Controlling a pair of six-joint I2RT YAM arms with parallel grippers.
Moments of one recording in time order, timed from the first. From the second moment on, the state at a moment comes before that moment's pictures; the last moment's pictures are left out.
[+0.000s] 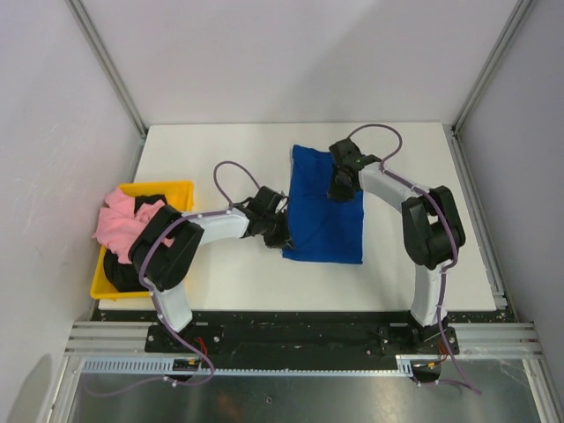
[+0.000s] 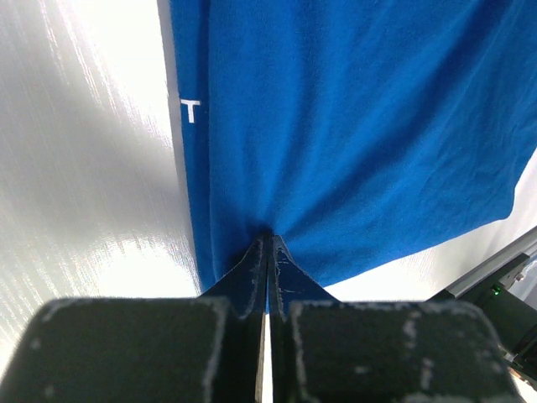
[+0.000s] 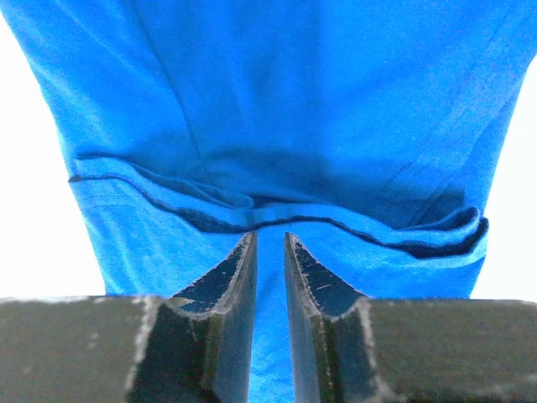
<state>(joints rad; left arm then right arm) -0.64 1.80 0.98 -0.20 0.27 -0.76 0.43 1.97 1.49 -0.57 0.07 0.59</state>
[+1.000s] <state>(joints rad) -0.64 1.73 0.98 -0.25 0.29 -0.72 0.43 2.11 1.69 -0.64 0.08 0.58</state>
